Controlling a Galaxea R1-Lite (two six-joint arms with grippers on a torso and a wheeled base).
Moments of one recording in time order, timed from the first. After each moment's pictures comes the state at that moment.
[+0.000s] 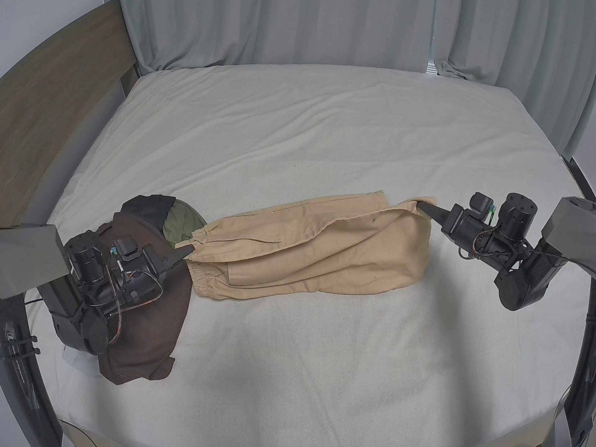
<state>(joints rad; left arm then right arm) -0.01 2.20 -0.58 -1.55 -0.68 -0.86 0.12 2.22 -0.86 -1.41 0.55 0.69</state>
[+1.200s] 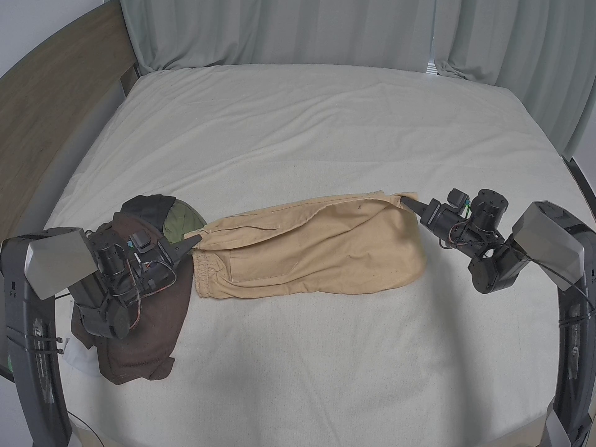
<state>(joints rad) -0.01 2.41 -0.85 -1.55 -0.65 -0.86 0.11 2.45 -1.24 -1.28 0.55 0.69</state>
